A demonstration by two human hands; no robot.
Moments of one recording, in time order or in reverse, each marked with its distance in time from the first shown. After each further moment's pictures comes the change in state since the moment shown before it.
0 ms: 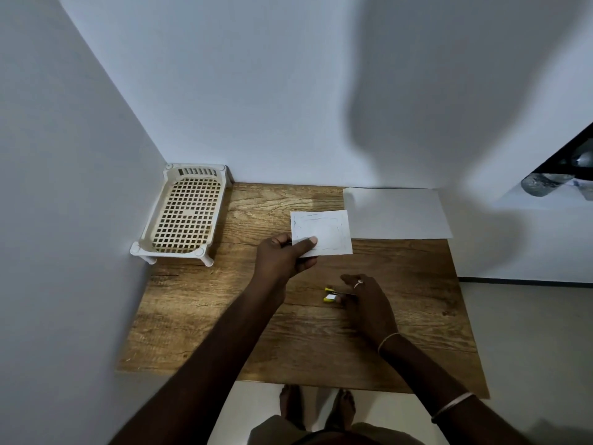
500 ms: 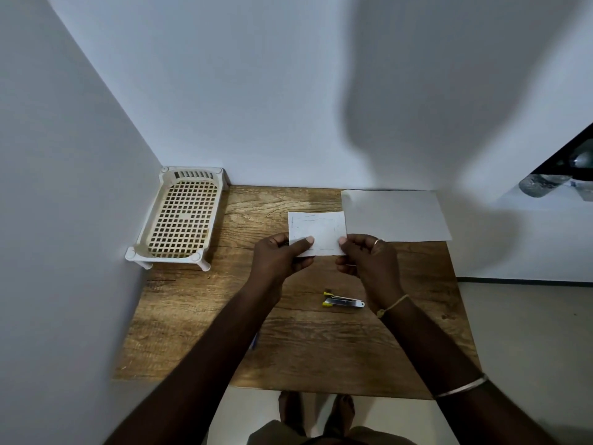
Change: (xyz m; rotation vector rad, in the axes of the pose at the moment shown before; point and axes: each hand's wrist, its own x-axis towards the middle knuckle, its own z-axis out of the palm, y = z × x) left_hand 0.019 -0.001 -0.002 0.017 0.001 0.001; right_hand 0.046 -0.072 -0.075 1.144 0.143 0.370
